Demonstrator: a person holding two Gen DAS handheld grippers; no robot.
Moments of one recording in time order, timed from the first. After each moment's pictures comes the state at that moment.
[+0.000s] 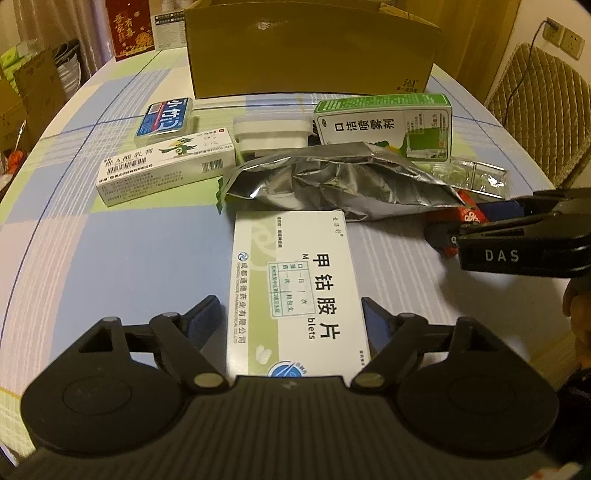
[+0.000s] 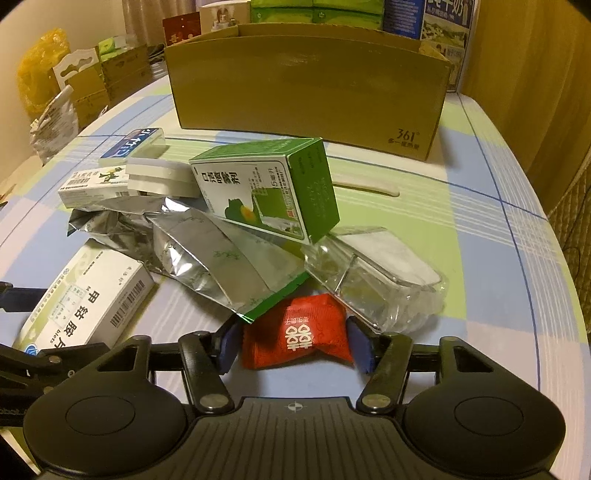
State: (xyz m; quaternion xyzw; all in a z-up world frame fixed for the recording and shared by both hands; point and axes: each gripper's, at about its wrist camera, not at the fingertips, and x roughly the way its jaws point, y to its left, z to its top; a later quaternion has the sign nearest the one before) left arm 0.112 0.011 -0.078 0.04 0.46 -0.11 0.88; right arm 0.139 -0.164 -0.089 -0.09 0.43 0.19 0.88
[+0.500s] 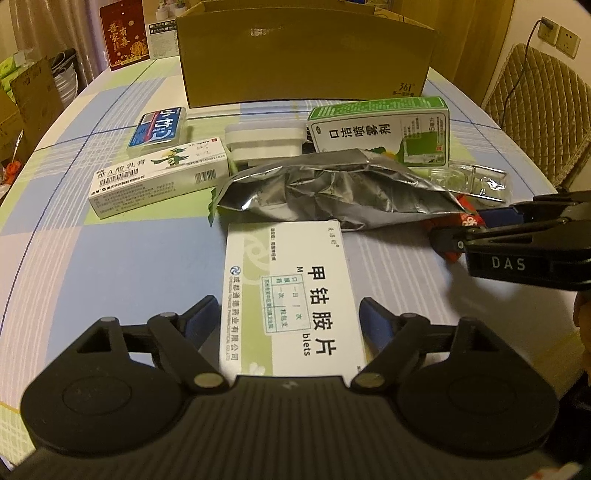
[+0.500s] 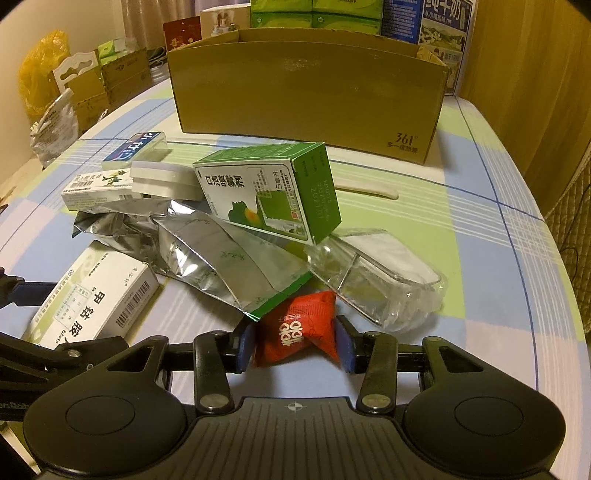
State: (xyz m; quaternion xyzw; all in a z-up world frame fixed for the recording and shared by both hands) left arm 0.117 0.006 -0.081 0.04 0.45 -0.11 0.88; right arm 0.135 -0.163 -0.086 -0.09 0.42 0.19 0.88
